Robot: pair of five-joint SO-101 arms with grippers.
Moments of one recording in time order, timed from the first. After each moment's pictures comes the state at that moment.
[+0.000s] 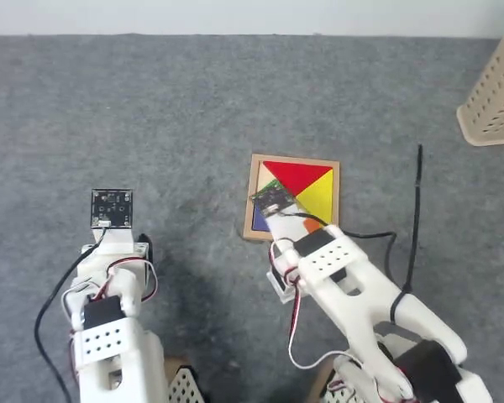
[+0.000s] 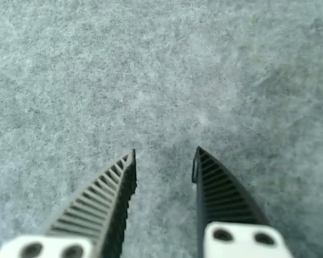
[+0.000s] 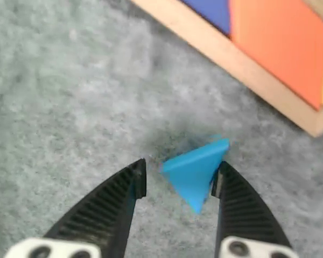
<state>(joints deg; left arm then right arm) -23.6 -70.3 94.0 37.8 -11.1 -36.8 -19.0 55.6 57.2 -2.4</state>
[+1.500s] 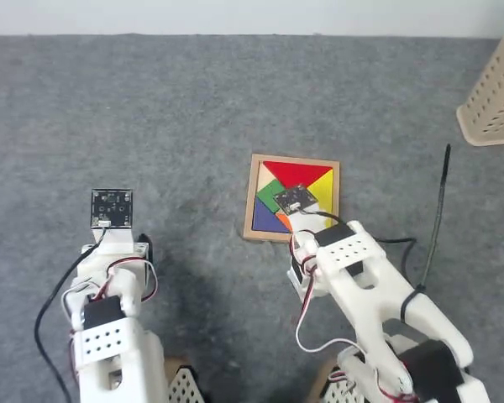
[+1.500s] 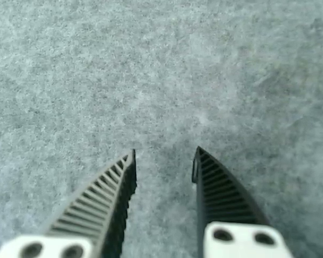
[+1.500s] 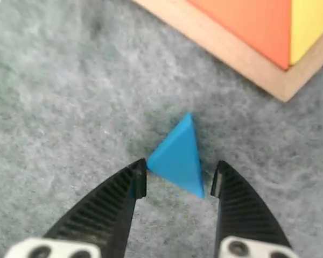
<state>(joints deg) -23.6 -70.3 94.0 37.8 -11.1 -28.0 -19.0 57.3 60.3 2.9</state>
